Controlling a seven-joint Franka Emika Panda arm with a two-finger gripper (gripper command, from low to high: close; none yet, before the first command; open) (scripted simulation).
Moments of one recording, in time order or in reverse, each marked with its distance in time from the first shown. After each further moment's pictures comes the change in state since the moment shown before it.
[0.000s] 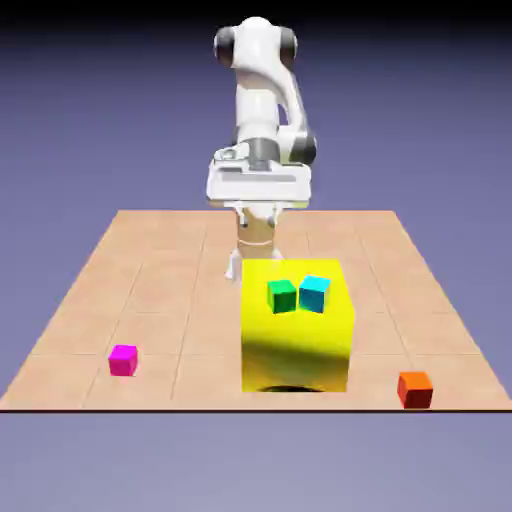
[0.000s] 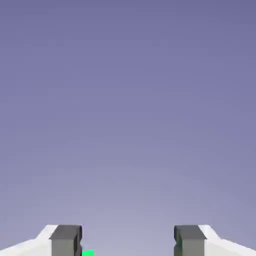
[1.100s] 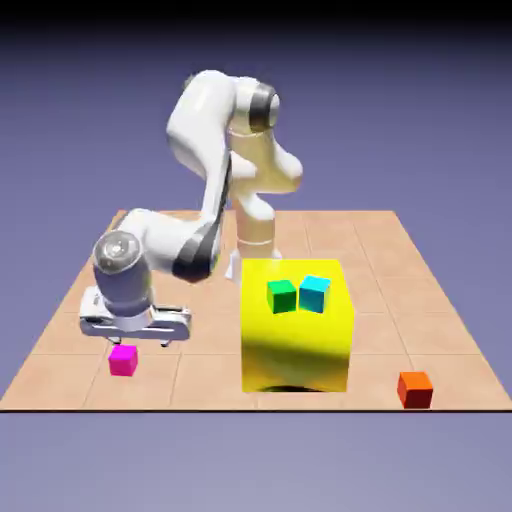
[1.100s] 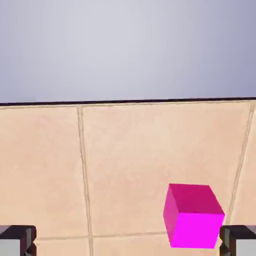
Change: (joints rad) arm -0.212 1.179 -0.176 1.196 -0.113 -1.280 -0.252
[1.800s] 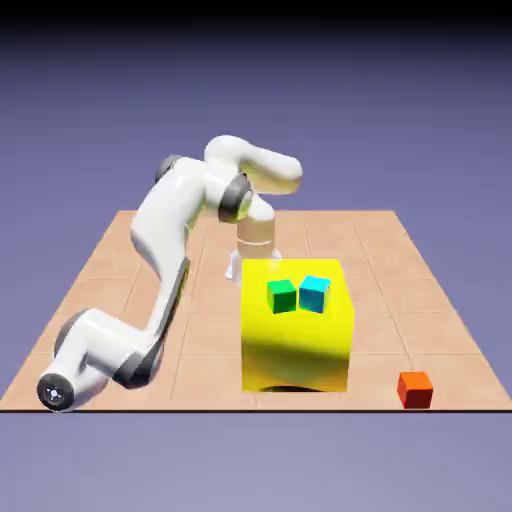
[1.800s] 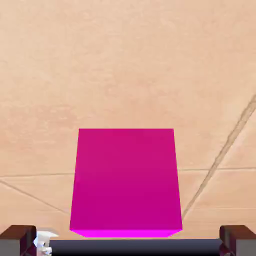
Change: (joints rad) arm -0.087 0.455 -0.075 0.330 -0.052 -0.416 -0.087
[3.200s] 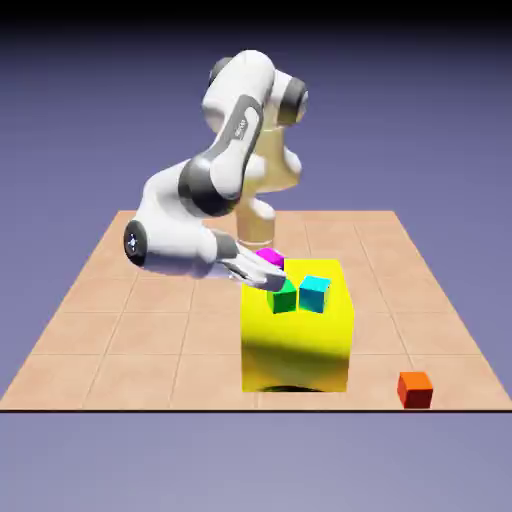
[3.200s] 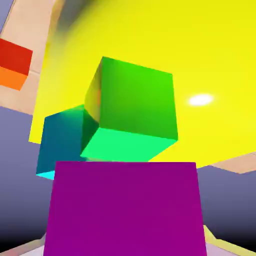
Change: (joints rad) arm 0.462 -0.658 -0.225 -0.463 0.953 -0.206 0.921
